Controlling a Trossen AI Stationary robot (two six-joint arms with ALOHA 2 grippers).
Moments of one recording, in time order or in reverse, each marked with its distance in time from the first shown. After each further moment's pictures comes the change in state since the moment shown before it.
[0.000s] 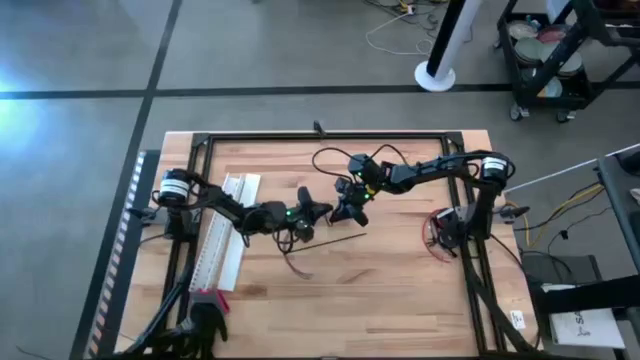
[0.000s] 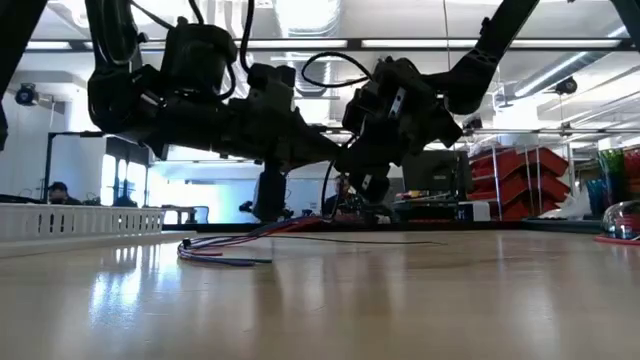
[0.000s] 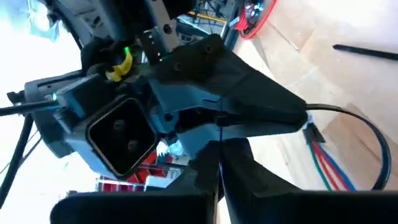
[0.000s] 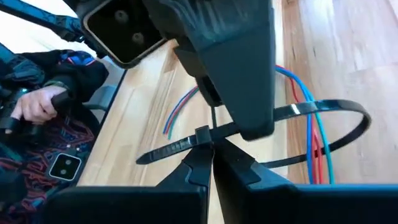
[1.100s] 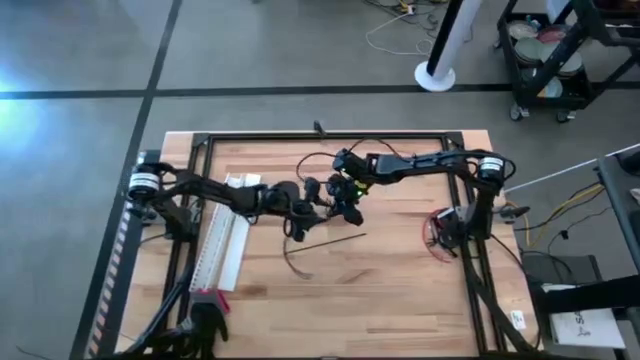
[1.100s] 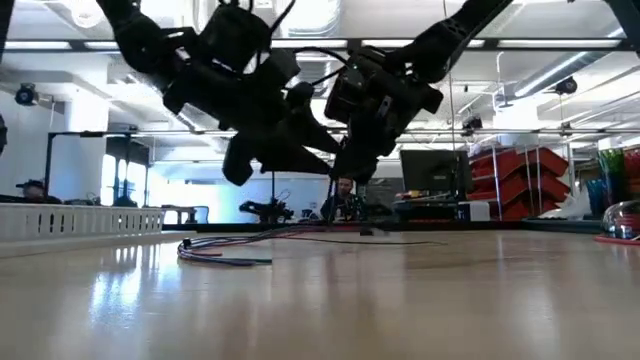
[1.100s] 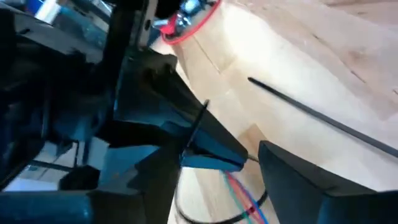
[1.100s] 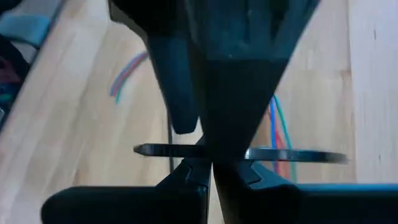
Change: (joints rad) left arm 0.112 -0.231 0.172 -0.795 0.409 -0.397; right arm 0.044 0.049 0.318 -0.617 0.245 -0.411
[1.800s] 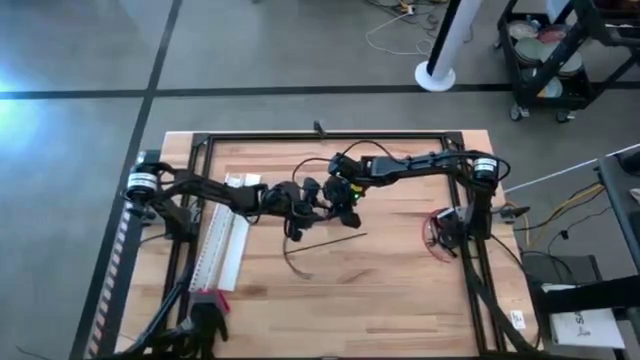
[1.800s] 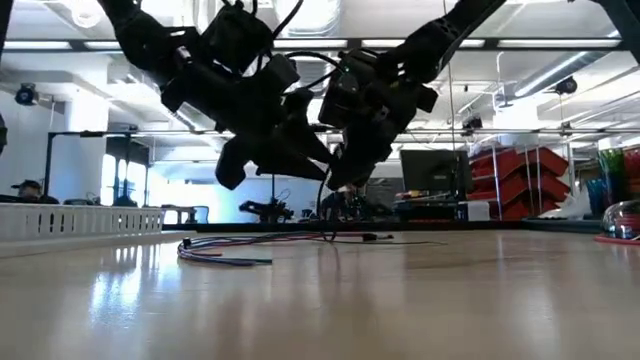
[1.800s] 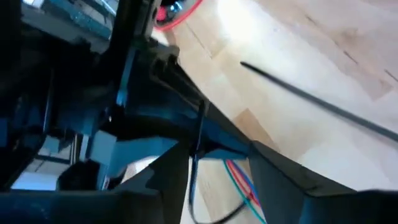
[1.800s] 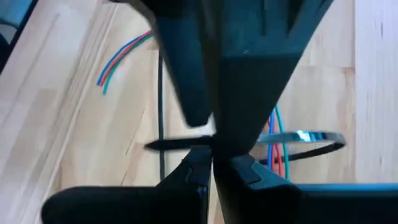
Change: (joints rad) left arm 0.001 -0.027 -0.011 -0.088 -0.026 0.005; right arm 0.009 0.017 0.018 -0.016 0.006 -0.025
